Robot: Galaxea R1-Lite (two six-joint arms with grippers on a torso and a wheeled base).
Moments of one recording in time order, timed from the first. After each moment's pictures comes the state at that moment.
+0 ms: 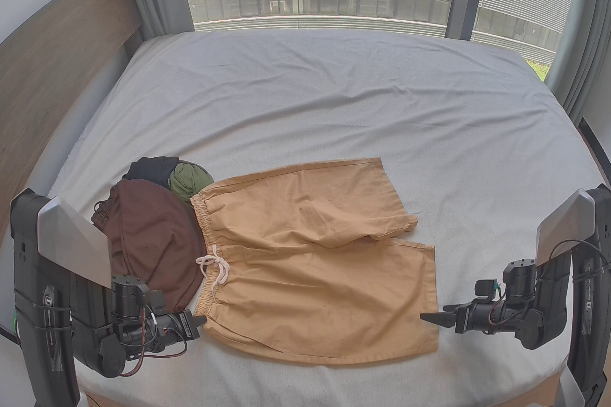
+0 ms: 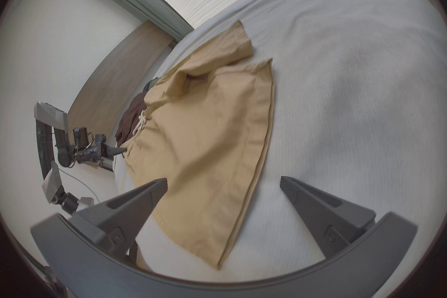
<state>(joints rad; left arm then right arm) -0.17 2.40 -0.15 -1.54 -0.28 -0.47 0.06 2.49 -0.24 -1.54 0.63 0.17</state>
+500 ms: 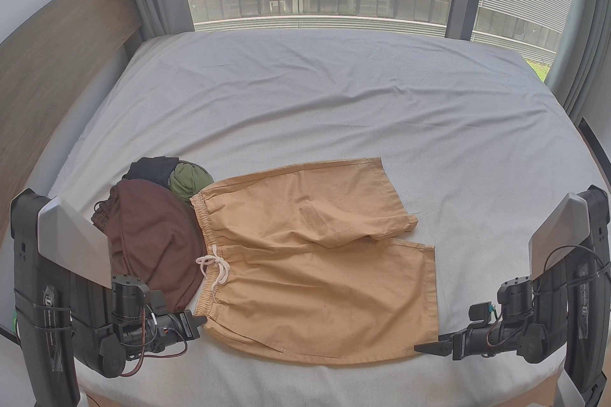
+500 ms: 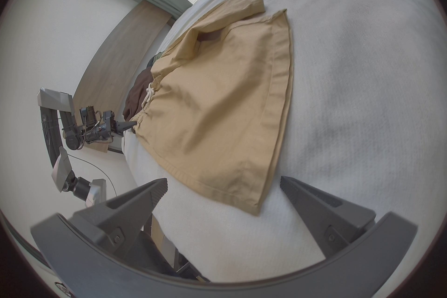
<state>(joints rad) -0.17 2.40 -0.15 -1.54 -0.28 -0.46 0.13 2.50 -0.09 -1.54 0.63 0.16</state>
